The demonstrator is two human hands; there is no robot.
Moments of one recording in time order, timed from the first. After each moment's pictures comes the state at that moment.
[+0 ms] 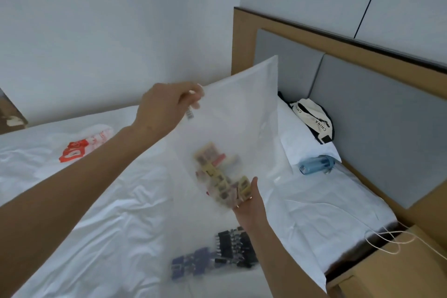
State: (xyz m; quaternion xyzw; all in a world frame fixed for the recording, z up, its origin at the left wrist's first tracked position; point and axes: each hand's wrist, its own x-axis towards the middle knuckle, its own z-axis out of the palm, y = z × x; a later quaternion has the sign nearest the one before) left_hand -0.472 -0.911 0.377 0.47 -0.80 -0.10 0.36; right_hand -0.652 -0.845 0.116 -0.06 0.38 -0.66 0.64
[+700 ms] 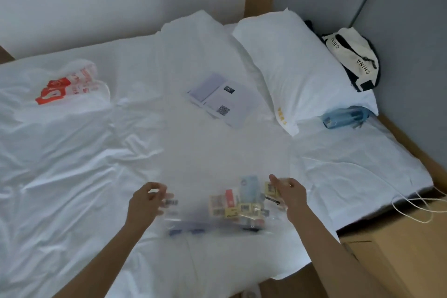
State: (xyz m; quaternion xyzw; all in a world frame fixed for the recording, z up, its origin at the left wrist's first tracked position) left_hand -0.409 -0.864 0.024 0.70 -0.45 -0.46 0.29; right_hand -0.735 -0.841 -0.009 -0.15 0.76 -0.42 0.47
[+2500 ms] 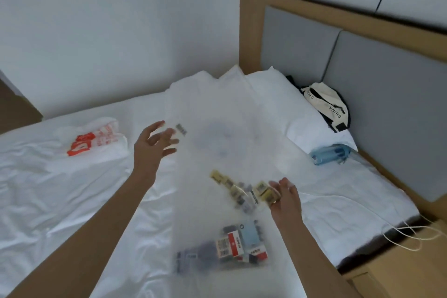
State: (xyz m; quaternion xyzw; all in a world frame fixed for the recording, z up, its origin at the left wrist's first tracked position) left_hand -0.456 -0.936 0.235 0.49 -0.46 -0.48 0.56; right_hand -0.717 -0.840 0.114 -0.02 0.47 -0.71 0.52
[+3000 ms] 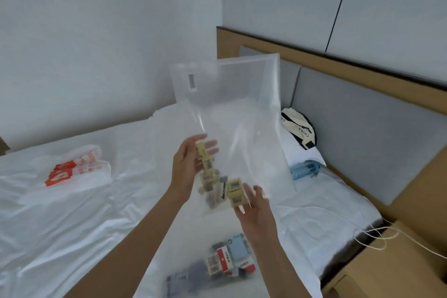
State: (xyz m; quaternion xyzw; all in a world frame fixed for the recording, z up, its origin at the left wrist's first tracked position) left_hand -0.523 -0.873 0.275 0.35 -0.51 -0.57 0.54; right_hand -0.655 -0.787 0.188 -0.02 0.28 -0.75 0.60
